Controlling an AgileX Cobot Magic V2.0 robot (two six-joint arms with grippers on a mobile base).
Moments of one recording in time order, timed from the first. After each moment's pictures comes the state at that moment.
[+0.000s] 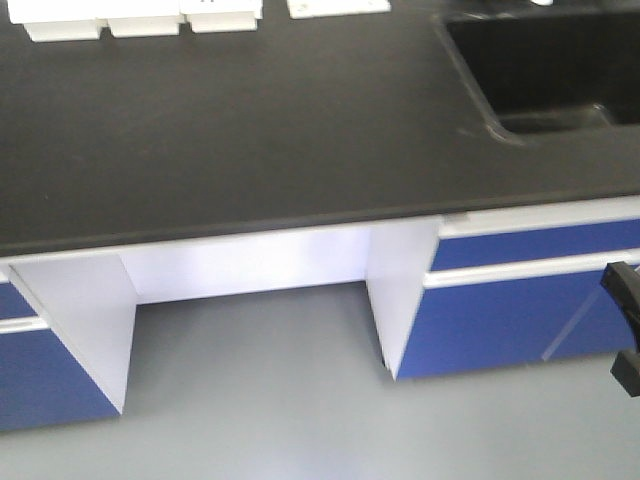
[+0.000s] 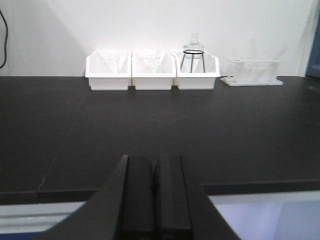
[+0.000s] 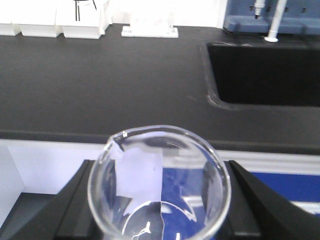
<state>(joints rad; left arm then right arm) 0.01 -0.01 0.03 0.15 0.11 -0.26 0.13 0.36 -0.34 0.13 0.36 -0.14</state>
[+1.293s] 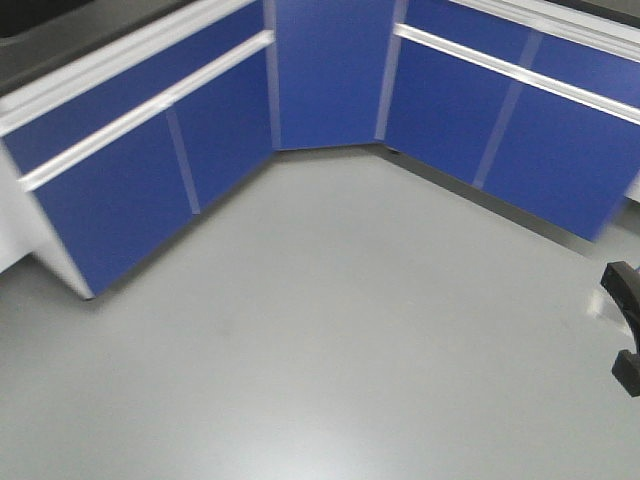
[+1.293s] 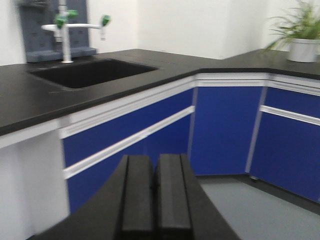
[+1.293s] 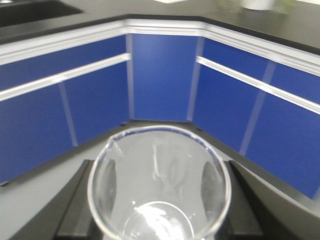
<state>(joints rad) 0.01 -0.01 0.03 0.15 0.11 -0.26 0.13 0.36 -0.34 0.13 0.36 -0.14</state>
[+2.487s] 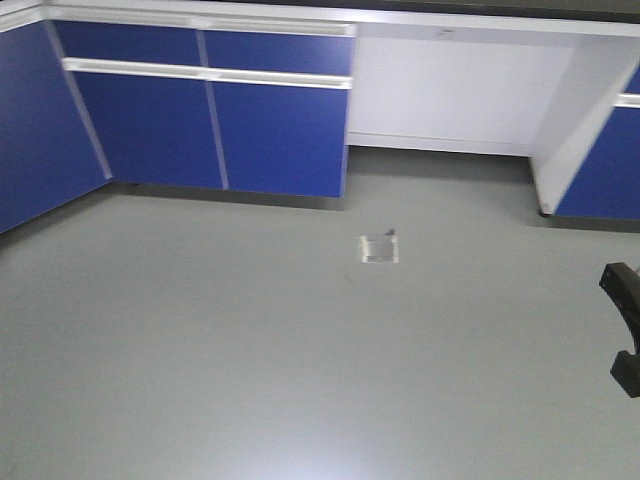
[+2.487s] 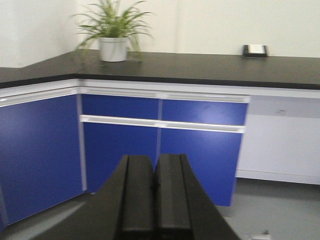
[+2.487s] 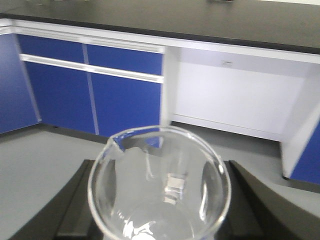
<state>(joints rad) 0.01 -0.01 0.03 0.15 0.11 -0.26 0.13 0.36 -0.34 0.13 0.36 -0.14</state>
